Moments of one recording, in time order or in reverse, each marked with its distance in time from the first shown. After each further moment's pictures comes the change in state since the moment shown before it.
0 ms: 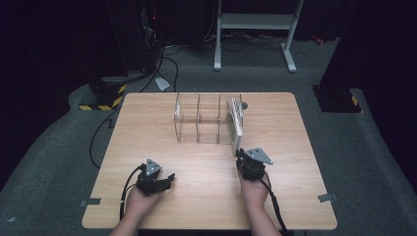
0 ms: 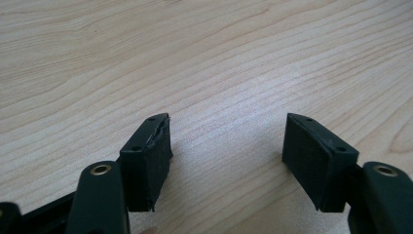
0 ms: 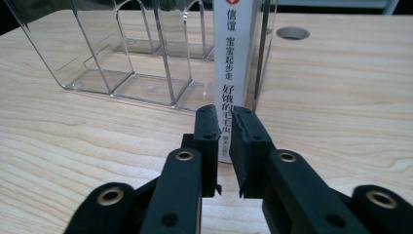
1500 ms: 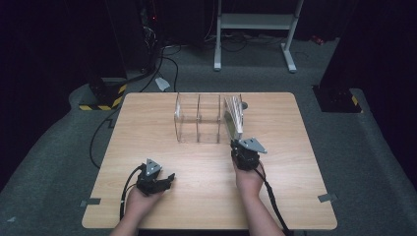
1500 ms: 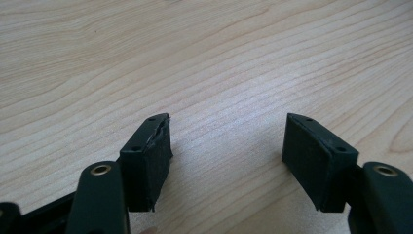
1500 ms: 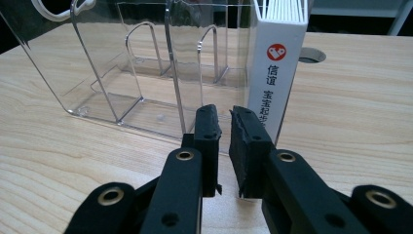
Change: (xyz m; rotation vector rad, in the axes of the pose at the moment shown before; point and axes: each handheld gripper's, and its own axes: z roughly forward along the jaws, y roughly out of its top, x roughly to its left) left arm 0.000 0.000 0.000 0.000 0.000 0.002; right arm 0.007 0.024 0.023 -0.017 0.028 -0.008
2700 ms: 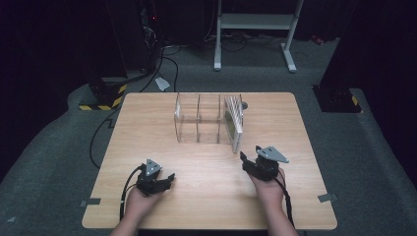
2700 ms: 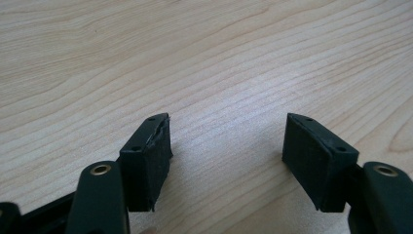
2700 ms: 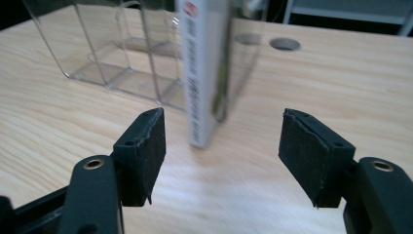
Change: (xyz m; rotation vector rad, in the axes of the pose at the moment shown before) left arm 0.000 0.000 -0.001 0.002 0.001 0.000; right arm -0.046 -0.017 -0.044 0.016 0.046 -0.068
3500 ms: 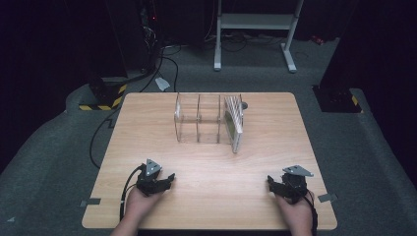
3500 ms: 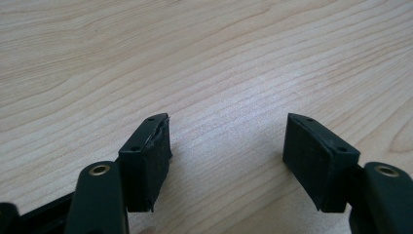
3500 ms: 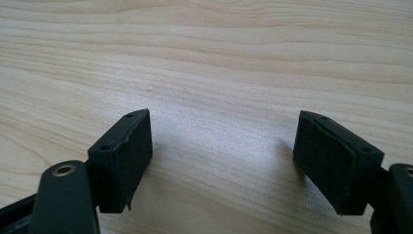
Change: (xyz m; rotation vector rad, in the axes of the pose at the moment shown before) left arm 0.000 0.000 0.000 0.000 0.001 -0.001; right arm -0.063 -0.062 -0.040 0.306 -0.132 0.033
